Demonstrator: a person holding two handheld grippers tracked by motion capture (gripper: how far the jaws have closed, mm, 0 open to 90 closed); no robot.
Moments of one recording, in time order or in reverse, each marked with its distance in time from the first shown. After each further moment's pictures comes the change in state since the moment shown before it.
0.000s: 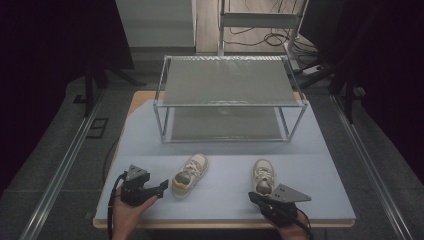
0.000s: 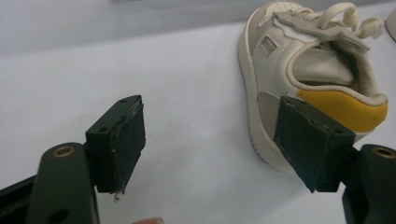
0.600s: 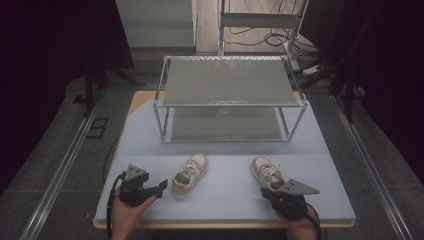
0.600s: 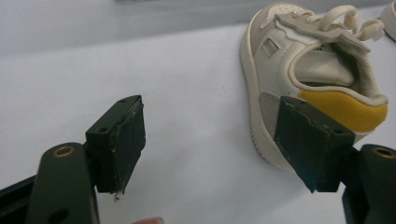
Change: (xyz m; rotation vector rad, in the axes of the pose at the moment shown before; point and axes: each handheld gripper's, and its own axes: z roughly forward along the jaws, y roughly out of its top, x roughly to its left) left arm 0.002 0.000 -0.002 -0.002 0.007 -0.006; right arm -0.043 -0.014 -0.007 0.055 -0.077 0.066
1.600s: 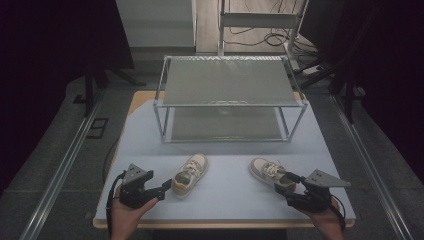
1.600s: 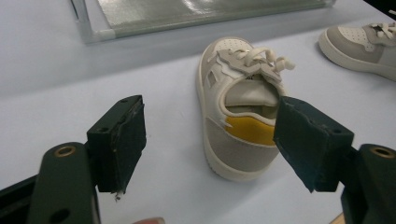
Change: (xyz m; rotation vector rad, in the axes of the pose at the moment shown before) left arm -0.022 0.014 -0.024 -0.065 -0.082 0.060; right arm -0.032 0.026 -0.048 -0.099 -0.014 -0.014
